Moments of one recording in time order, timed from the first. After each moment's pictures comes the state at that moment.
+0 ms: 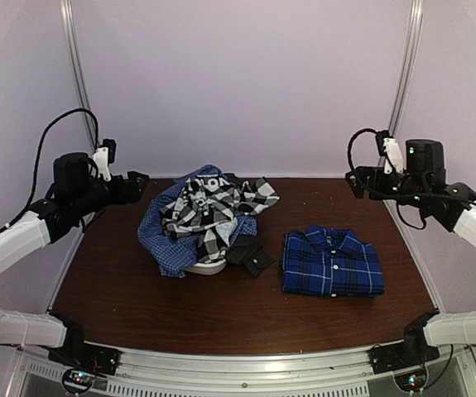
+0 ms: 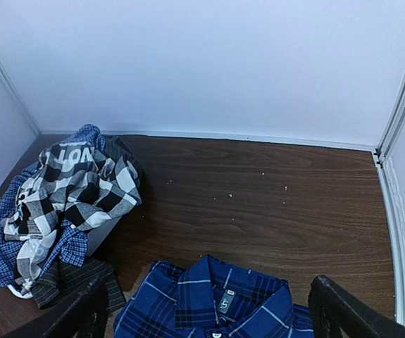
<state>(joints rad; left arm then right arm) -0.32 1.09 0.85 -0.05 0.06 -0.23 0.35 1.03 1.04 -0.40 0.05 0.19</state>
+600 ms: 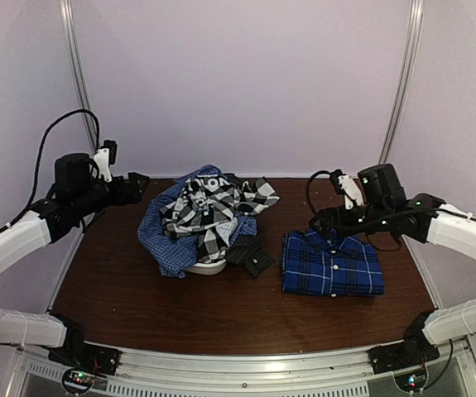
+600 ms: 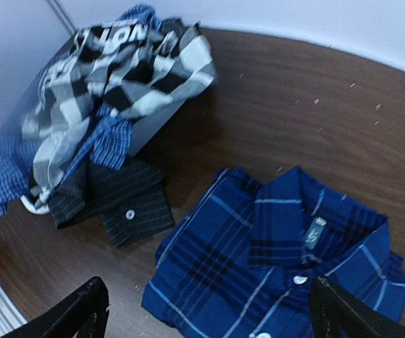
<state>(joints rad) -0.32 1.10 0.85 -0.05 0.06 -0.23 0.55 1.13 0.95 -0.45 -0.01 0.26</state>
